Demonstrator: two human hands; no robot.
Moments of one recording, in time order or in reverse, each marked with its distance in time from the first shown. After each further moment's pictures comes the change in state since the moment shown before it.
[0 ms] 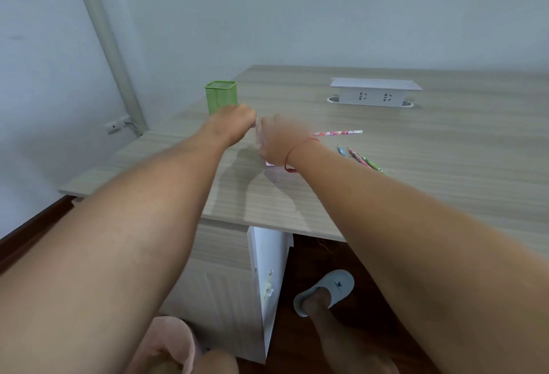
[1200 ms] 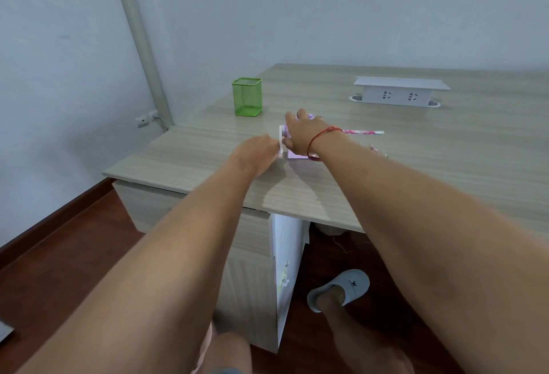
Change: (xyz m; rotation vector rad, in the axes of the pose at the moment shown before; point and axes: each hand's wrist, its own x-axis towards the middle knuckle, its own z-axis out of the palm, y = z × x) left_hand -0.053 0.020 0.041 -0.095 -0.077 0.048; right_hand 0.011 0.002 -0.001 0.043 -0.190 -0.021
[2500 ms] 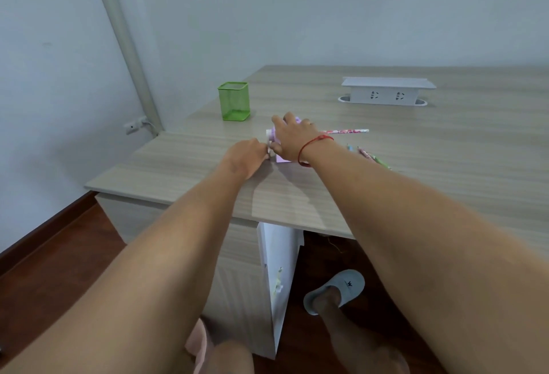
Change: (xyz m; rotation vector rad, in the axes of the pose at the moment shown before) left_hand 0.029 -0.004 0.019 0.059 0.008 -0.075; right_hand 0.004 0.009 0.011 0.014 0.108 -0.020
